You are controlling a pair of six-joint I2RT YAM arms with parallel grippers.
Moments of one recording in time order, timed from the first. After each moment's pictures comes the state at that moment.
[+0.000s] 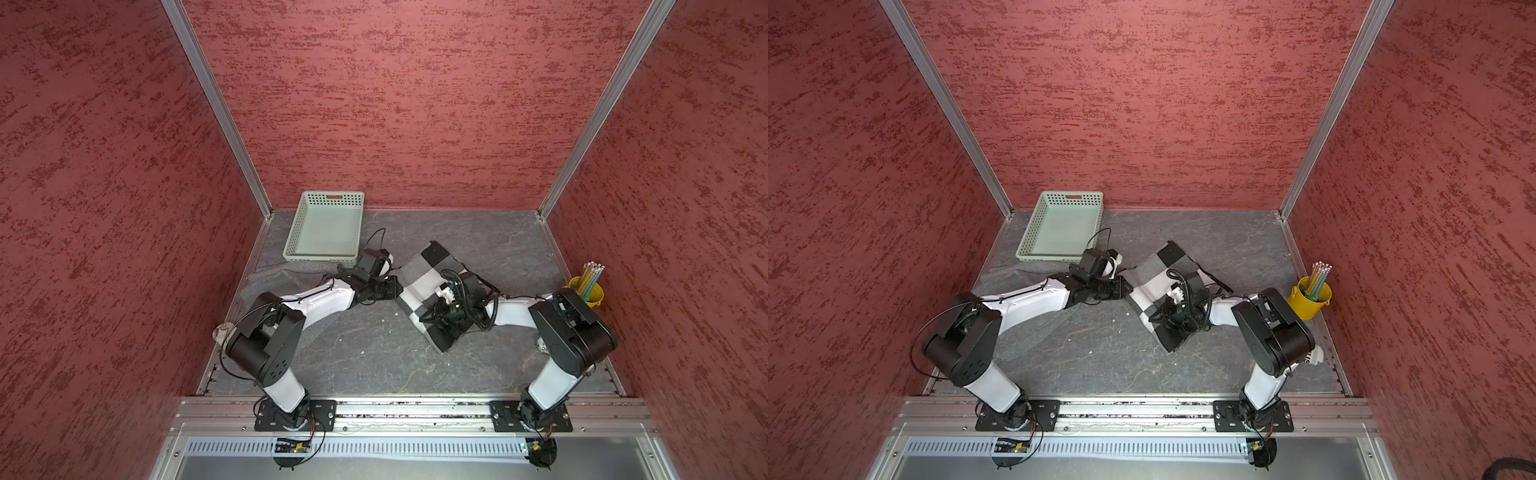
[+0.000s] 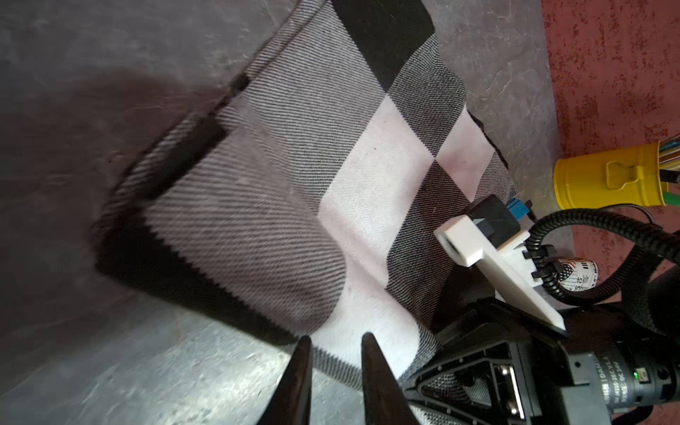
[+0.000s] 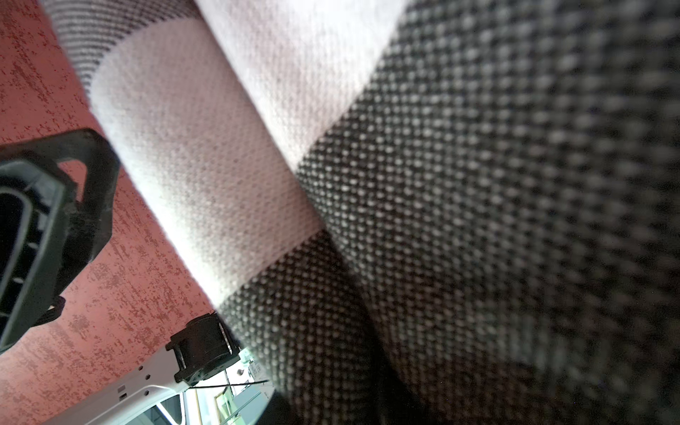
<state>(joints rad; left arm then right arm) -0.57 1.68 0.99 -0.15 0.31 -0.58 0.46 1.72 0.71 0.06 -0.79 0.93</state>
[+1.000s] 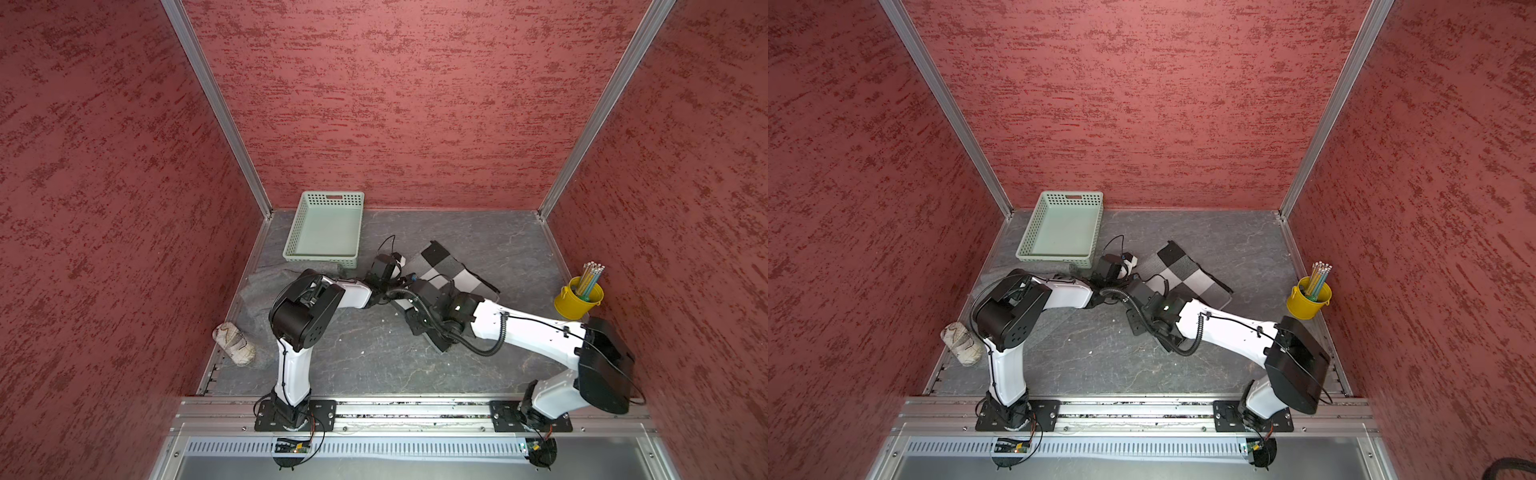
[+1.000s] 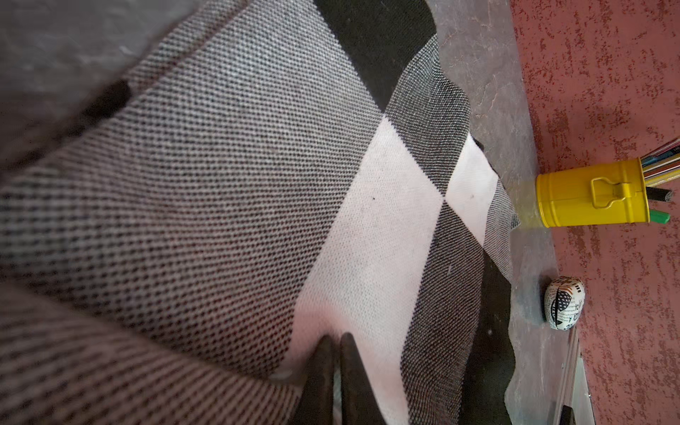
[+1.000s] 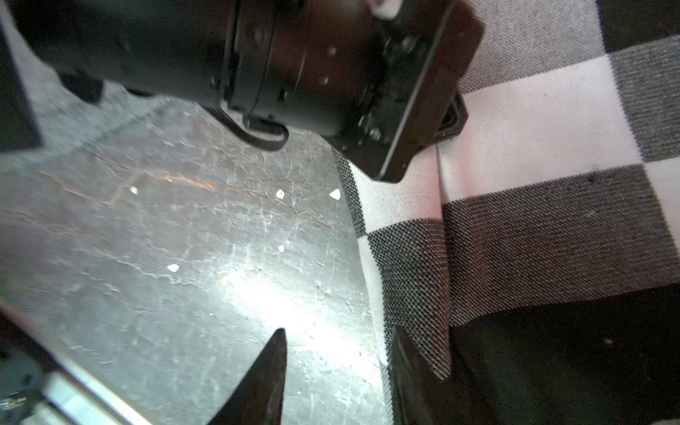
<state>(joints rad) -0.58 1.97 1.00 0.24 0.39 -0.64 1.00 1.56 1.08 -0.58 0.18 0.48</state>
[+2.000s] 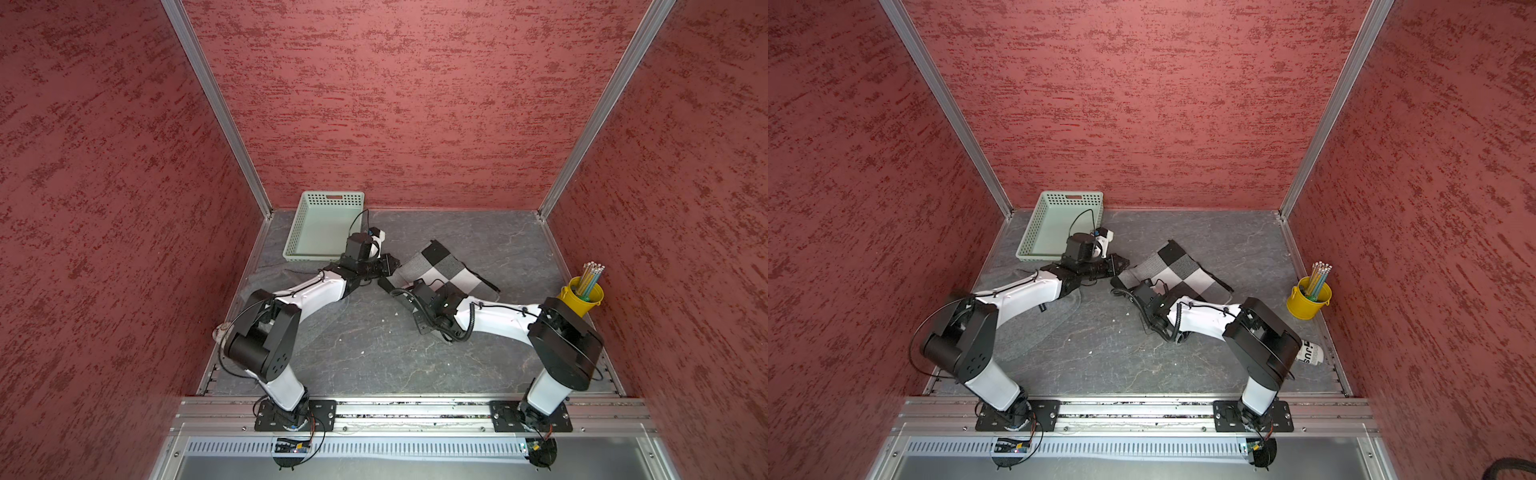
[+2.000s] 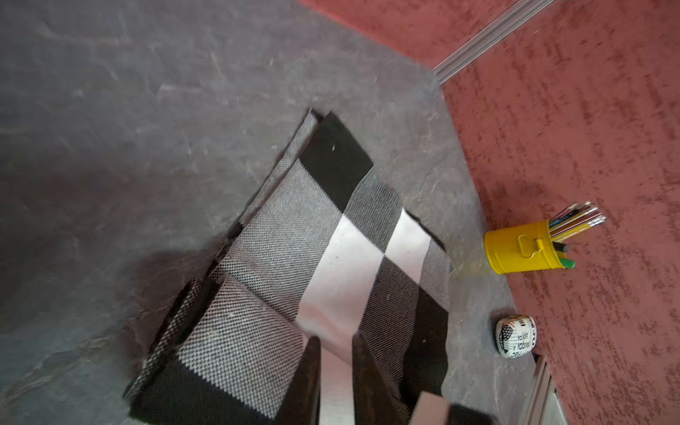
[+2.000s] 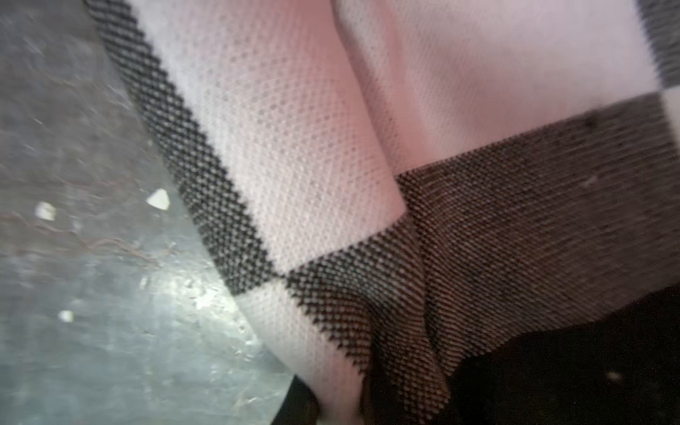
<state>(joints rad) -0.45 1.61 1.00 0.04 0.36 -0.57 0.84 1.69 0.96 -0.42 0.13 0.52</state>
